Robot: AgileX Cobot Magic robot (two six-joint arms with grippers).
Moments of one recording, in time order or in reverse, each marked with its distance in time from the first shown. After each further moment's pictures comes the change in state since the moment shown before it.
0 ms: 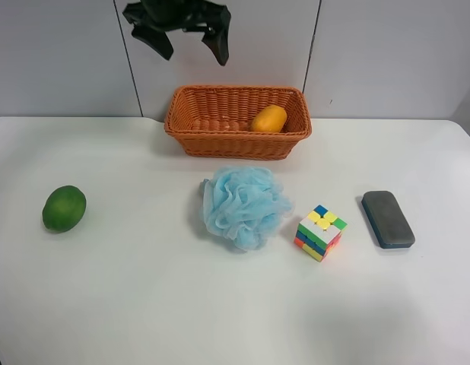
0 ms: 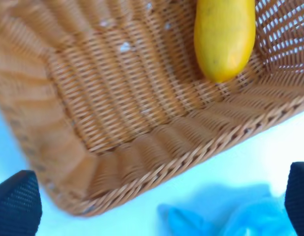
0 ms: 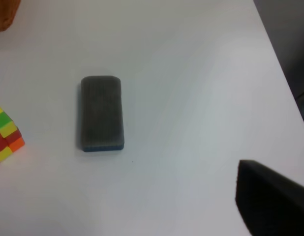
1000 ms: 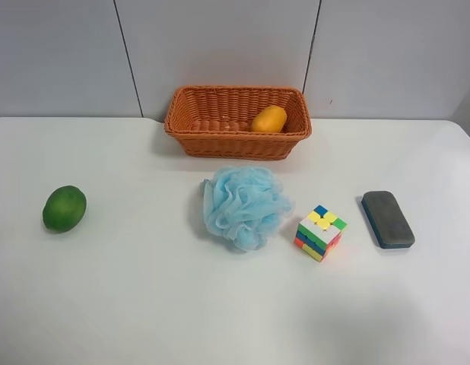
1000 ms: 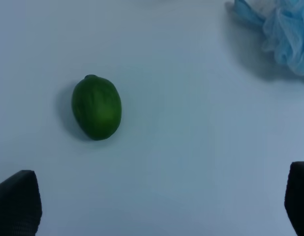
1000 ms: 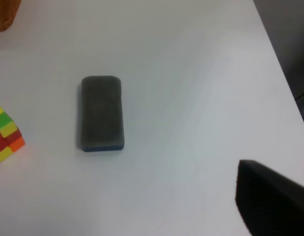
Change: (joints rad) left arm 0.181 -1.452 1.416 0.053 -0.138 0.110; right arm 0.000 0.000 0.000 0.000 0.000 0.000
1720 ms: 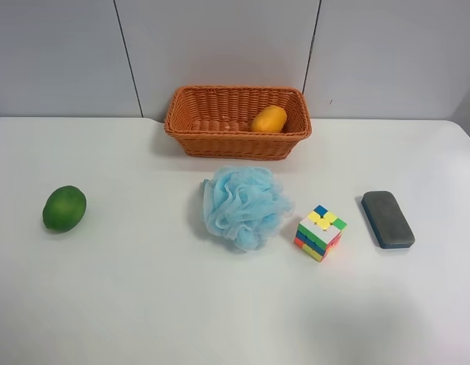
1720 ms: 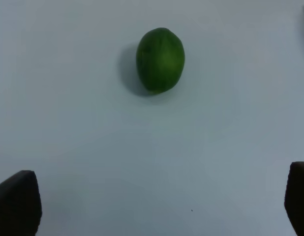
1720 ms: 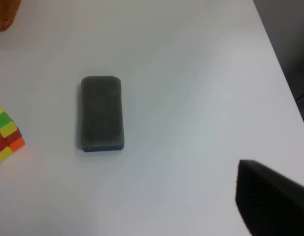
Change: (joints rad) left arm 0.242 -0.570 0.369 0.015 -0.002 -0.035; right arm 0.000 0.000 0.000 0.000 0.000 0.000
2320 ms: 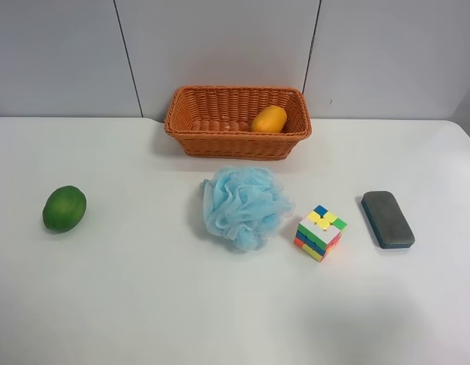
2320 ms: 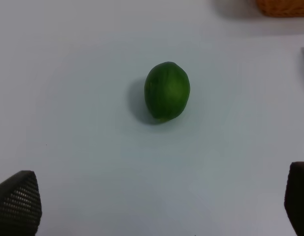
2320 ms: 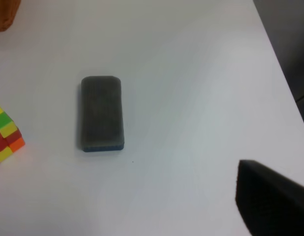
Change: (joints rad) left arm 0.007 -0.141 0.007 -0.002 -0.001 -0.001; right arm 0.000 0.000 0.000 0.000 0.000 0.000
